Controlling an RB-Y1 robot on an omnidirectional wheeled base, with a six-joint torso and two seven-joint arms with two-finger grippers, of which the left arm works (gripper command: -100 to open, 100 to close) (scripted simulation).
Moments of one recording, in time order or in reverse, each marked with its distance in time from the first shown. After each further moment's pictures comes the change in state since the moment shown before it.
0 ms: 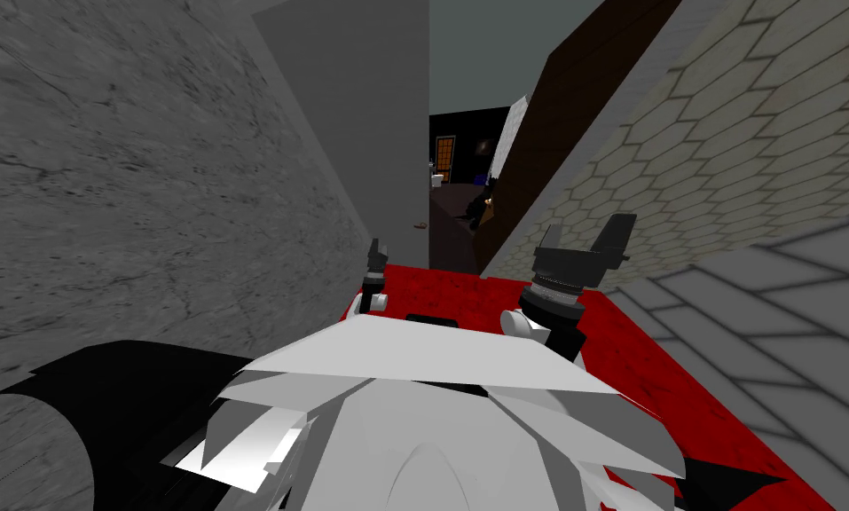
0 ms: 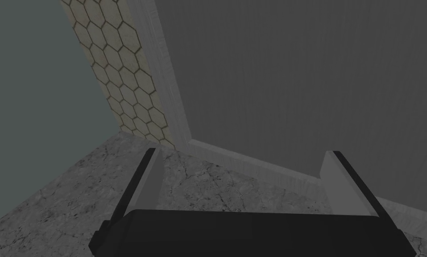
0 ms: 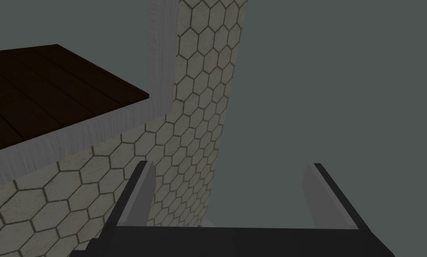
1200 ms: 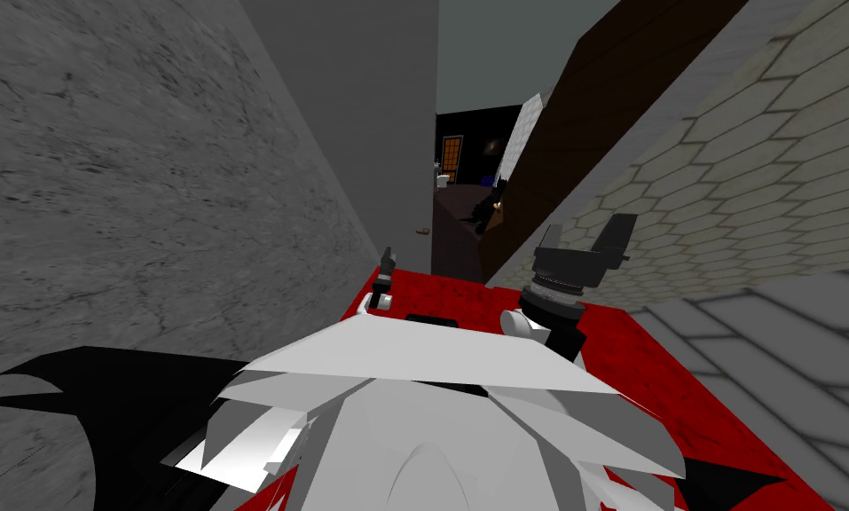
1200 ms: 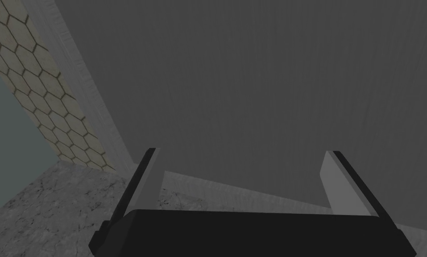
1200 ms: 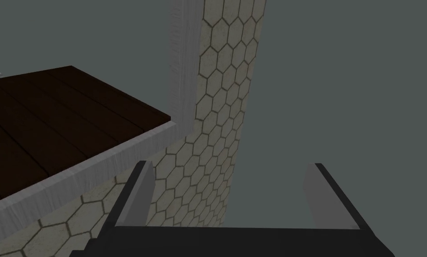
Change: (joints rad) arm -0.138 0.020 0.010 0.341 -0.059 -0.051 0.022
